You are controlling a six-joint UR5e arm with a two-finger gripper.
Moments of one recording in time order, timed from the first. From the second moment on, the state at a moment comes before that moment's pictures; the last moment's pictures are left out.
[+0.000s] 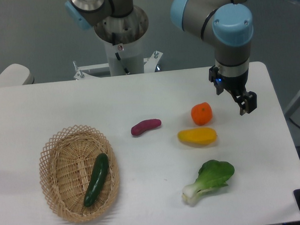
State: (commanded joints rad) arm 2.69 -1.83 -1.57 -1.12 1.69 1.70
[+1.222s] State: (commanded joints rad) arm 2.49 -1.82 -1.62 -1.15 1.55 0.95
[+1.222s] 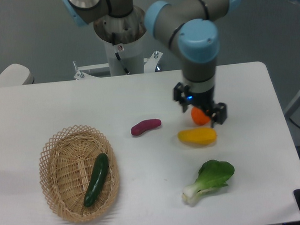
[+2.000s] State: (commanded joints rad) arm 2.20 -1.90 -1.67 -1.00 1.48 0.40
